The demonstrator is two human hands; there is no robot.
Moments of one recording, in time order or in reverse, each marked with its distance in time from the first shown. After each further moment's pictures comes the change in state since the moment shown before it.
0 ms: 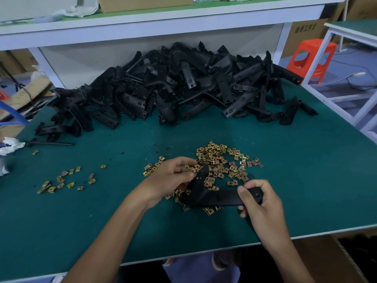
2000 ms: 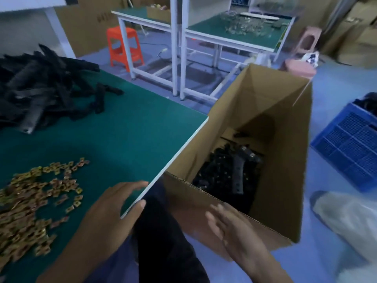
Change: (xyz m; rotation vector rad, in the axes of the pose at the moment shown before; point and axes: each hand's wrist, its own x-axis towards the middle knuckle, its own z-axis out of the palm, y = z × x) left_hand -0.035 0.026 0.205 0.654 -0.361 0.611; right_hand -0.199 0.032 -0.178 0.908 0.746 0.554
